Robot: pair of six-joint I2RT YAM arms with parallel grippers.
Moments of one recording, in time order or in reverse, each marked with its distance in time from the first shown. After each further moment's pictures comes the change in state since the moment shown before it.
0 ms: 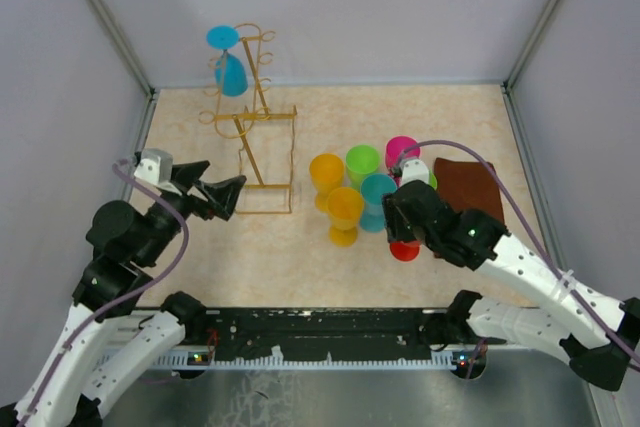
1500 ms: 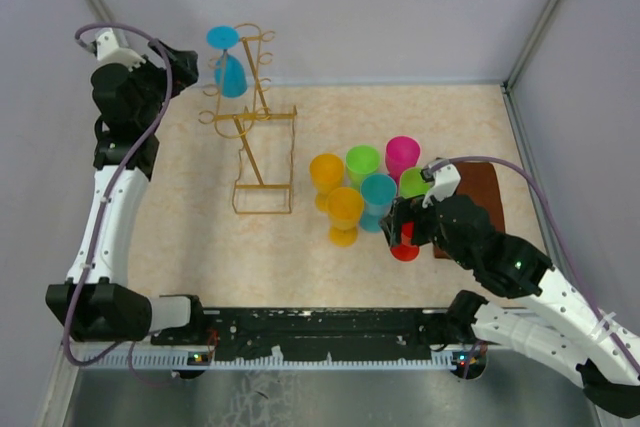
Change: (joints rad) left arm 0.529 0.796 0.527 0.205 -0.008 -0.247; right arm 0.000 -0.290 -0.068 0.137 -0.067 -0.034
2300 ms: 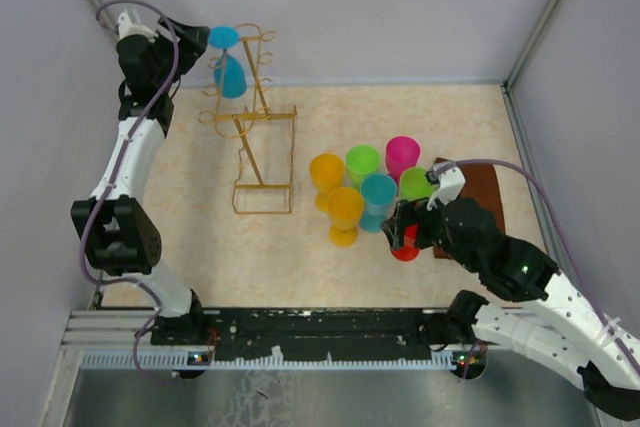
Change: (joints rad) left arm 0.050 0.412 0.193 0.217 0.137 -0.295; right arm 0.000 -0.031 0.001 -0.025 -0.021 0.023
